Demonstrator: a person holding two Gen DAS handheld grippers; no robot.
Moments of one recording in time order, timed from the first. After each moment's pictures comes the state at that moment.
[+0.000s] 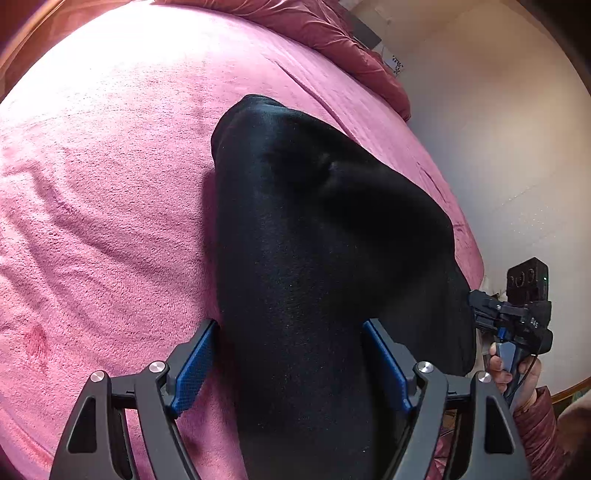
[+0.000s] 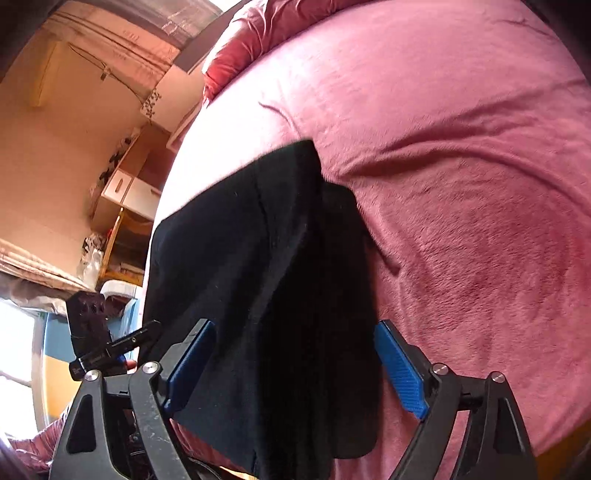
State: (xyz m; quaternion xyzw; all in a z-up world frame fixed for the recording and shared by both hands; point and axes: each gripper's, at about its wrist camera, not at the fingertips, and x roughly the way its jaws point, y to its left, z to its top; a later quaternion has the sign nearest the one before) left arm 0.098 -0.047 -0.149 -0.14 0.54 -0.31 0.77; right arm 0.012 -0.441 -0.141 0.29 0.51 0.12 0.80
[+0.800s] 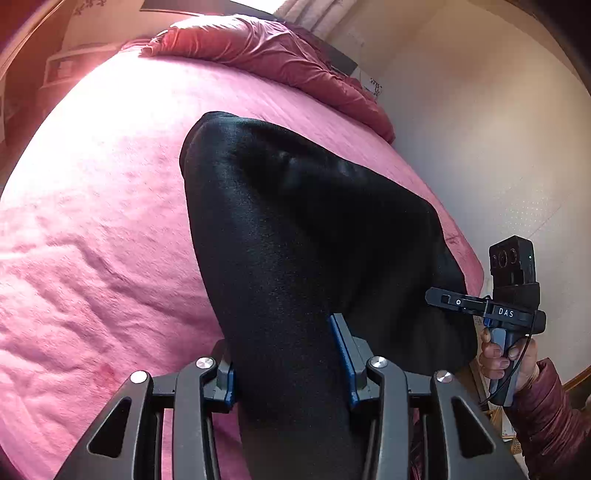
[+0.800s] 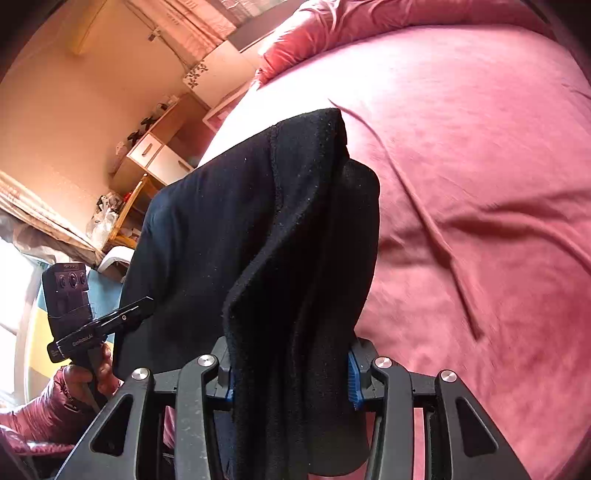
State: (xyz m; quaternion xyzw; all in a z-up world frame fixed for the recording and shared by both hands) left arm 0.091 -0.022 -0.100 -0.12 0.47 -0.31 0.82; right arm 0.078 -0.356 -0.107 0.22 0.48 0.18 0.83
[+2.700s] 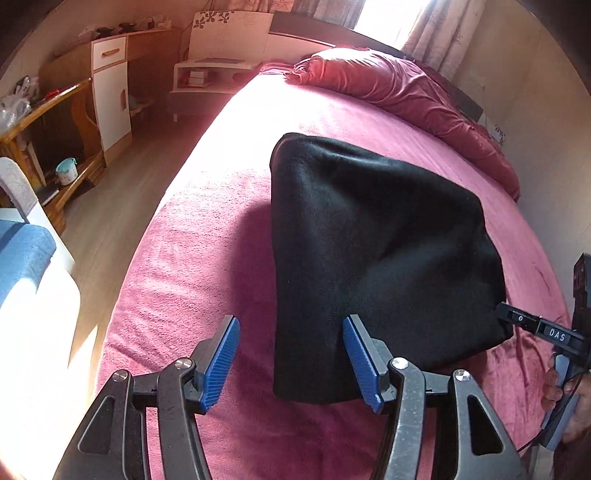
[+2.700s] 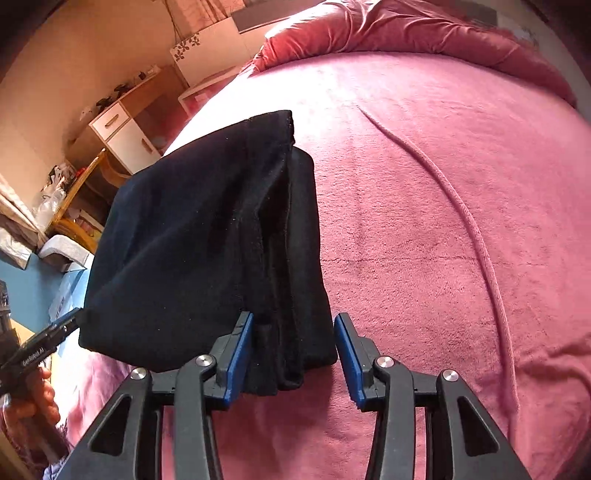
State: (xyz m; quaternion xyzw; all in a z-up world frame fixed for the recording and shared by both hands) left arm 0.129 0.083 -0.117 -0.10 0.46 -0.05 0.88; right arm 0.184 -0.267 -0.118 0.10 0.50 0.10 0.85
